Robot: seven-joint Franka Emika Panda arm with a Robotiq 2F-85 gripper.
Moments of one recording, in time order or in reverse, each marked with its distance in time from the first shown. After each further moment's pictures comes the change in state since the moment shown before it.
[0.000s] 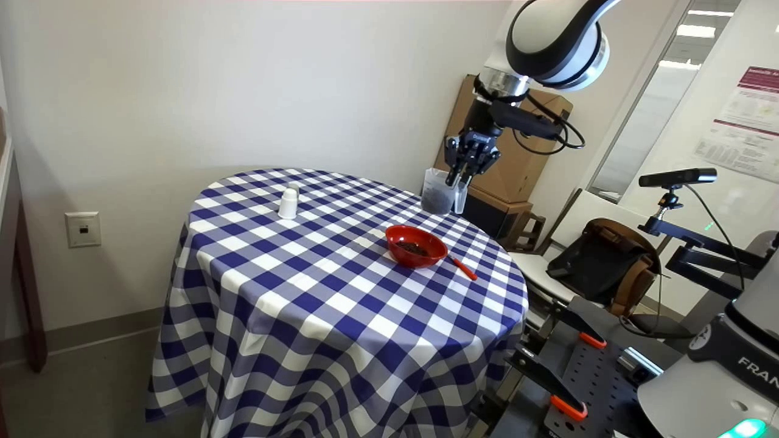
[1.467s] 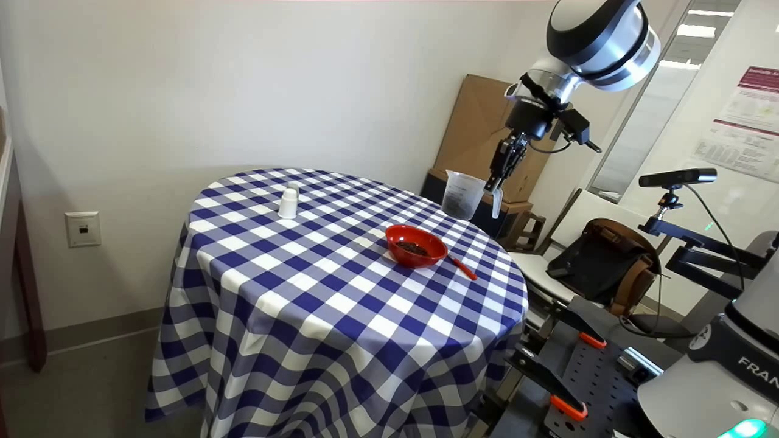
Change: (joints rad) arm 0.001 -0.155 -0.143 -0.104 0.186 -0.122 -0.810
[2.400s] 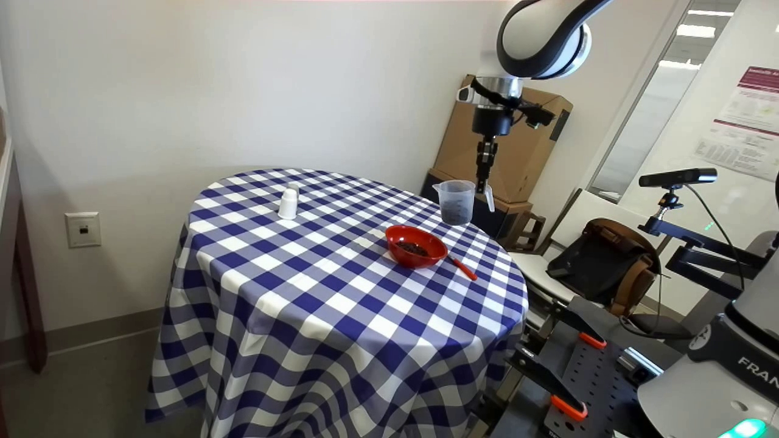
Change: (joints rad) arm -0.006 0.245 0.093 0.267 -0.404 -0.181 0.058
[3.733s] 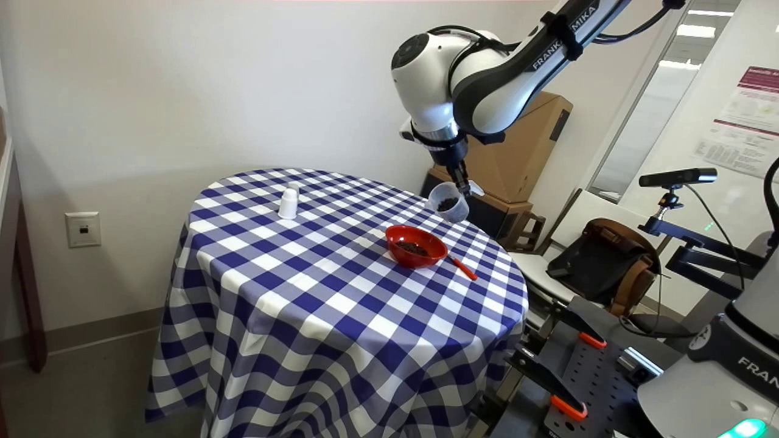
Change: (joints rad) arm 0.135 0.281 0.107 0.172 -0.743 -0.267 0.379
